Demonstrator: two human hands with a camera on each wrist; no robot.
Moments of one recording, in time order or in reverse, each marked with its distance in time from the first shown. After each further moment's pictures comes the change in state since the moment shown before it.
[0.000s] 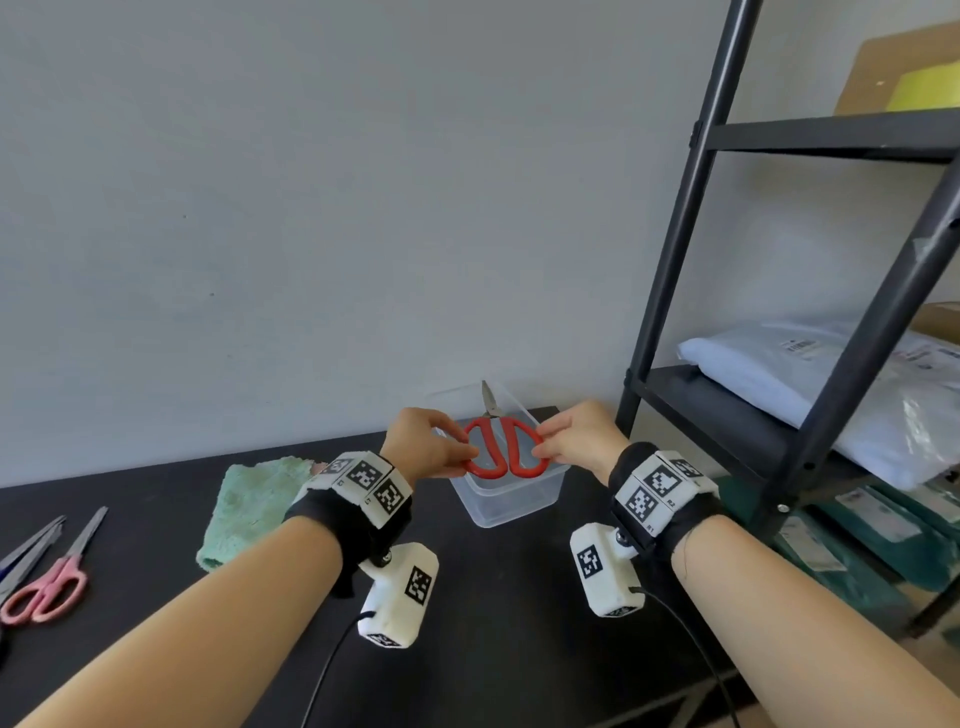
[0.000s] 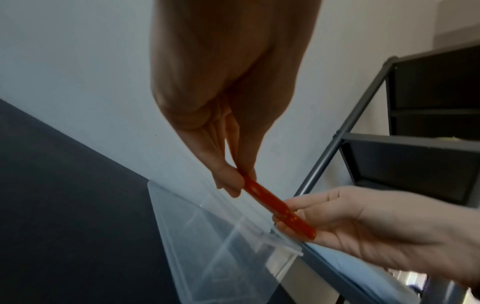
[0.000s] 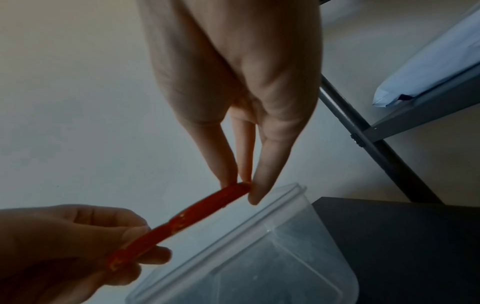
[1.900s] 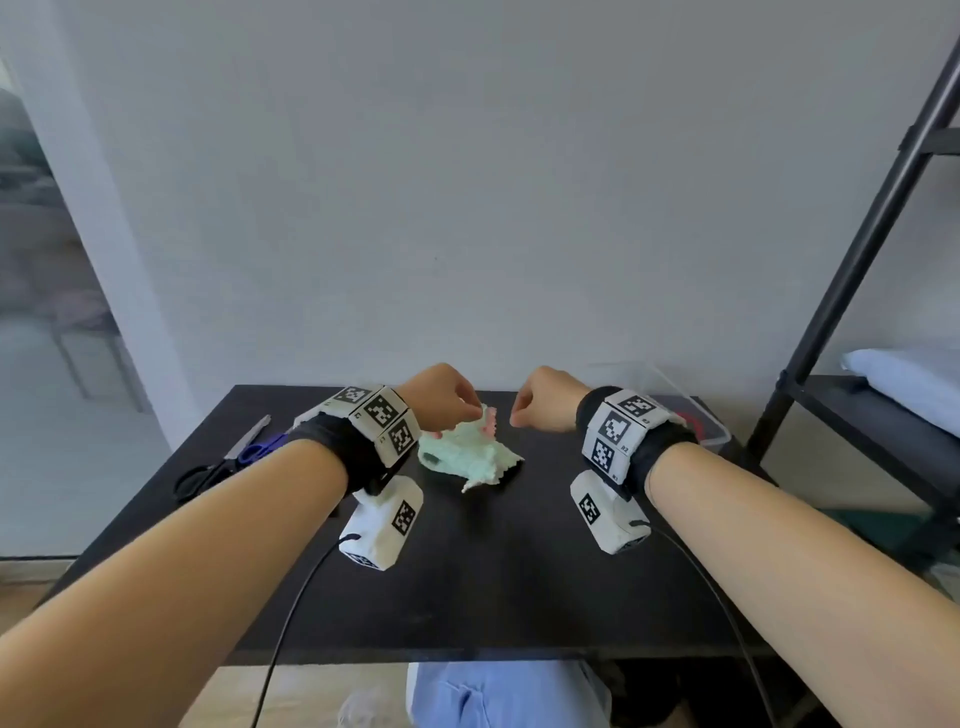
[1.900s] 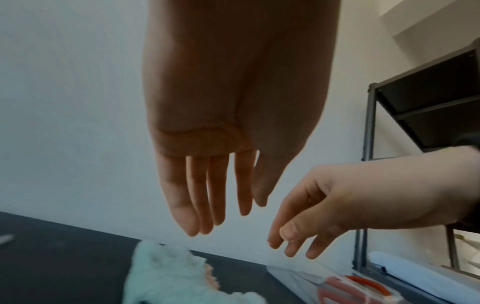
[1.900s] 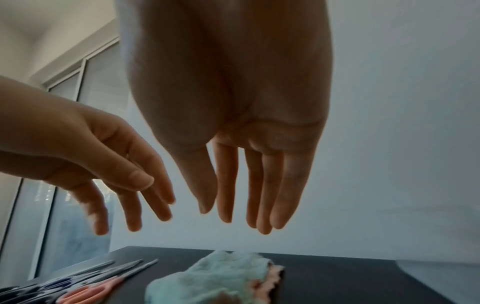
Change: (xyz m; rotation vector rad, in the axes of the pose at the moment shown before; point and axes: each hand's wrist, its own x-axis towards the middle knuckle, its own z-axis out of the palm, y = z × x) left_hand -0.103 -0.039 -0.172 0.559 -0.003 0.071; right_hand -0.078 -0.127 0.165 -0.697 -0.349 -0.367
